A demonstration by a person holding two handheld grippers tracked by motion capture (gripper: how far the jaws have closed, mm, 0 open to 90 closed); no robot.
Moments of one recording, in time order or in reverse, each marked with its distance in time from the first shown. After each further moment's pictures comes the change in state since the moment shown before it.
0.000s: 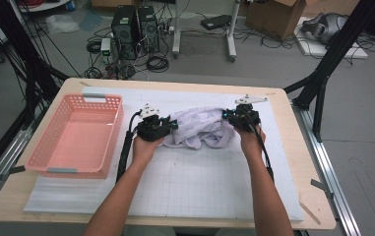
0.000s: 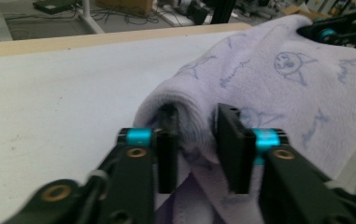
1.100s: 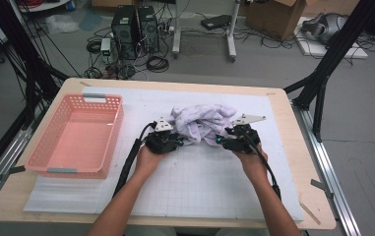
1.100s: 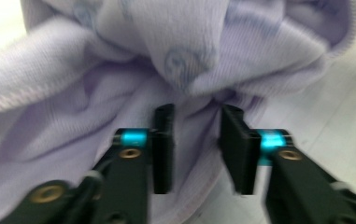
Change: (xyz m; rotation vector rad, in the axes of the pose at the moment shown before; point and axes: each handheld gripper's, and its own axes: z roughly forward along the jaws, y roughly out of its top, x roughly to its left) left arm -0.024 -0.032 0.016 0.214 -0.050 0.177; right arm 0.044 -0.034 -0.034 0.089 0.097 -0.028
